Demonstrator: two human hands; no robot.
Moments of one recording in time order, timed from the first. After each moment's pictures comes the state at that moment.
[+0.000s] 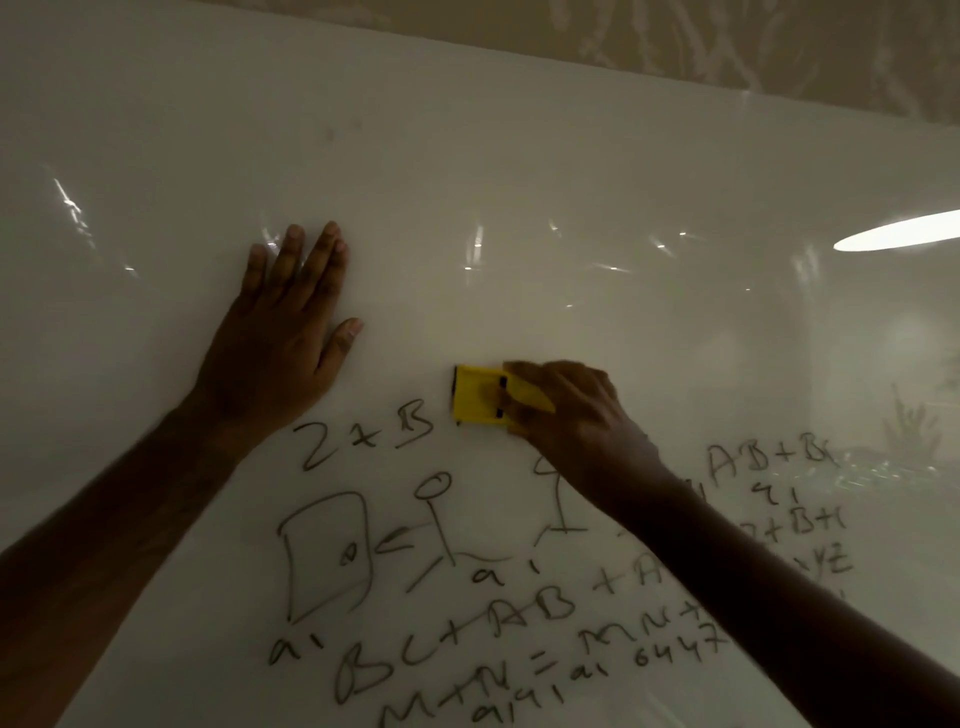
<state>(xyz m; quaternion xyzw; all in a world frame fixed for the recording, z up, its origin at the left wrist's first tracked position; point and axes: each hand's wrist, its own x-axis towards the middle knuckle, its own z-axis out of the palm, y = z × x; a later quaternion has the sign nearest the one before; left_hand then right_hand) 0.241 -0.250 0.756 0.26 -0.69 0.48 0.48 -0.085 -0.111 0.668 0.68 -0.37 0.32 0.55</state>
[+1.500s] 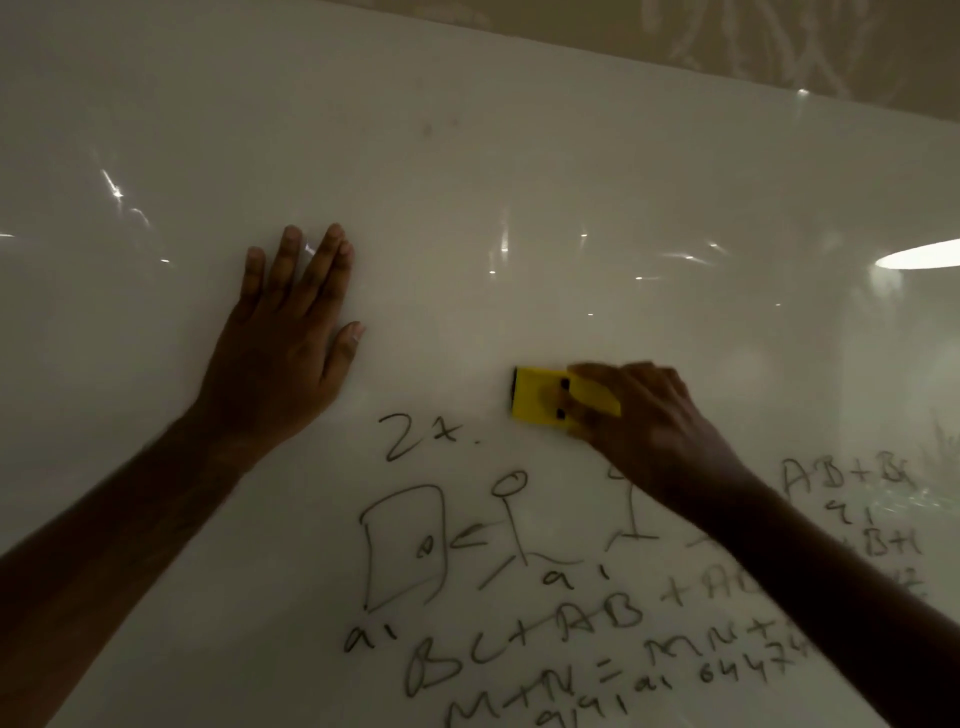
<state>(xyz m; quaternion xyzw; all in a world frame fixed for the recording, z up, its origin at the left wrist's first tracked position) 0.312 -0.263 0.738 0.29 -0.66 0.47 0.50 -0.067 -0.110 0.680 0.68 -0.36 0.26 0.58</state>
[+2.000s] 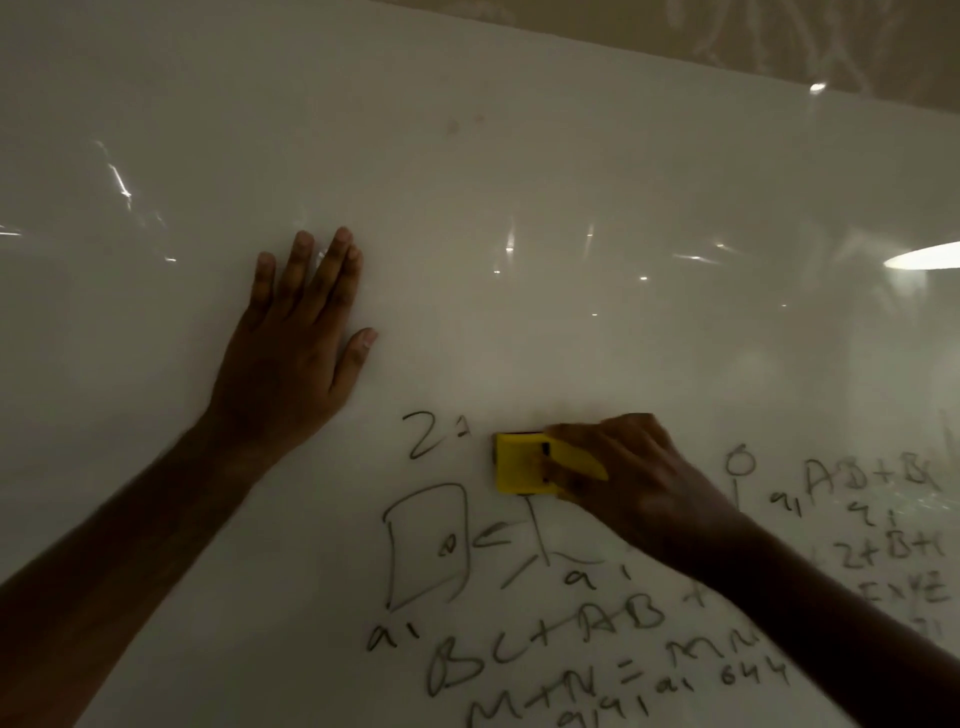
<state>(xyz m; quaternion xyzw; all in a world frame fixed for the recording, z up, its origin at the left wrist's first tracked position) 0.322 -0.266 0.729 0.29 -0.66 0.48 0.50 -0.039 -0.117 0.637 0.73 -0.32 0.21 0.56</state>
